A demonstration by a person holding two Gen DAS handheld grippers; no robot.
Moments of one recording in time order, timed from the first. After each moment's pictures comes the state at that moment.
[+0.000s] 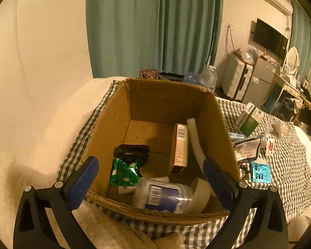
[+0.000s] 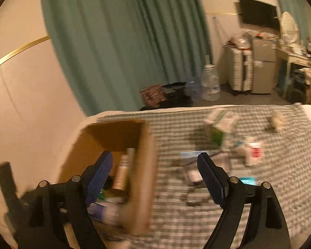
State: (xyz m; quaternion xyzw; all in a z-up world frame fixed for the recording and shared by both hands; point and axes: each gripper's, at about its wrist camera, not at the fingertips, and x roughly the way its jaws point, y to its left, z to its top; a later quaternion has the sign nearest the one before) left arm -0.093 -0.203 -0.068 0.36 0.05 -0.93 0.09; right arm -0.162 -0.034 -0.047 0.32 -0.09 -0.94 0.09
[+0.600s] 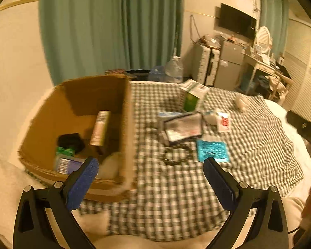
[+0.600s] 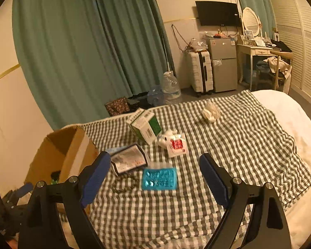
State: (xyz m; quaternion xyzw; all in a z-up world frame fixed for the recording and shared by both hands) left arm -0.068 -0.043 -0.072 0.37 0.01 -0.93 -0.01; right arm -0.096 0.130 -0.064 0.30 -0.12 -0.95 0.01
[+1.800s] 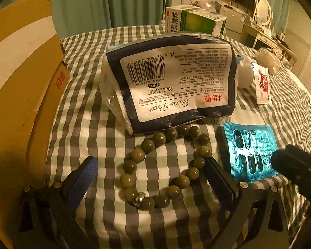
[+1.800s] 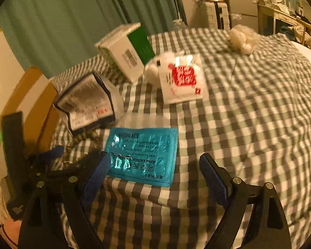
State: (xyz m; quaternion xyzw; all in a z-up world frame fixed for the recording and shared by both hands) left arm -0.216 0.000 -0.255 0.45 -0.01 -0.89 -0.04; right arm -0.214 0.137 -0.249 0.44 -0.12 -0.89 0.07
